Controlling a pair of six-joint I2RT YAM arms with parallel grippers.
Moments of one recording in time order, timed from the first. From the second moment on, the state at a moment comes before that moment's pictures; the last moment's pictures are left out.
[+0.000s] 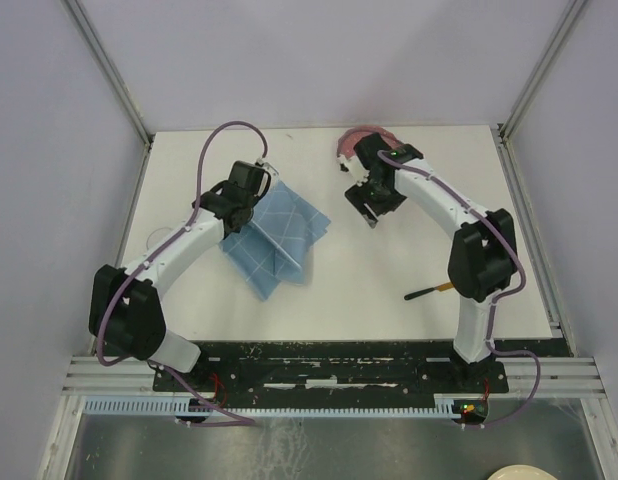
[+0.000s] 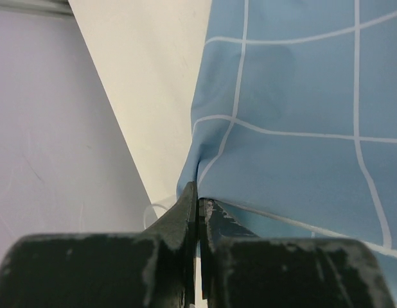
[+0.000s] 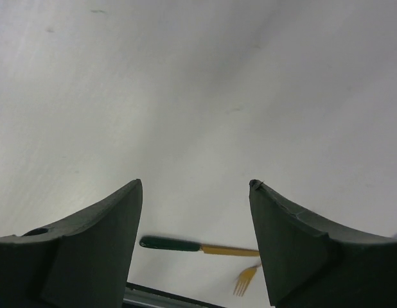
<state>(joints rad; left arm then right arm) -0.44 1.49 1.15 -0.54 -0.58 0.46 0.52 1.98 1.77 -1.04 0.07 -0.20</state>
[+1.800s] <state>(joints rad) -0.42 1.43 1.19 -0.42 -0.63 0.48 0.94 2.04 2.08 -1.18 0.12 -0.12</state>
